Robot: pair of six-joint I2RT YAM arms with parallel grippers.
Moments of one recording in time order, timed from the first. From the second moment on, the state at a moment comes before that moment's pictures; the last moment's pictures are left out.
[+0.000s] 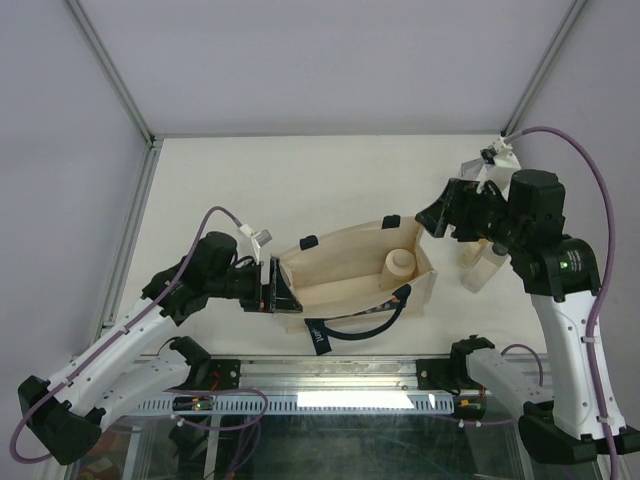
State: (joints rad) left arm -0.64 0.79 0.70 -0.62 0.58 -0.74; right arm 0.18 0.90 1.38 -1.00 -0.23 0.31
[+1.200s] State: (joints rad) left arm -0.64 0.80 0.67 -0.55 0.59 -0.77; right arm 0.63 0.84 0.99 -1.18 -0.04 0.75
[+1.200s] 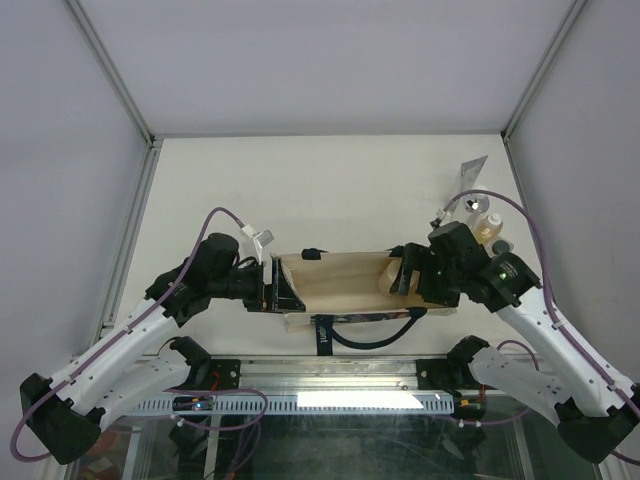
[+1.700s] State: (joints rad) left arm -0.64 0.80 0.67 -0.56 0.60 -0.77; right arm 0.69 0.97 1.04 -1.00 0.20 0.56
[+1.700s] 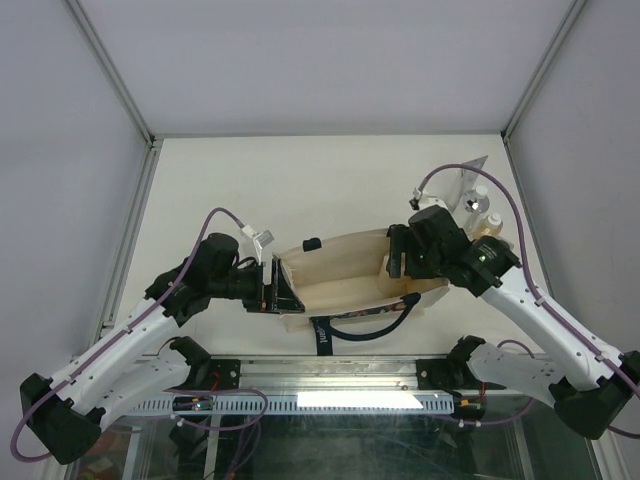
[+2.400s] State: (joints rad) left arm -0.64 0.83 0.67 -0.56 0.61 -0.76; right arm 0.73 1.17 1.11 -0.95 0.32 0.38
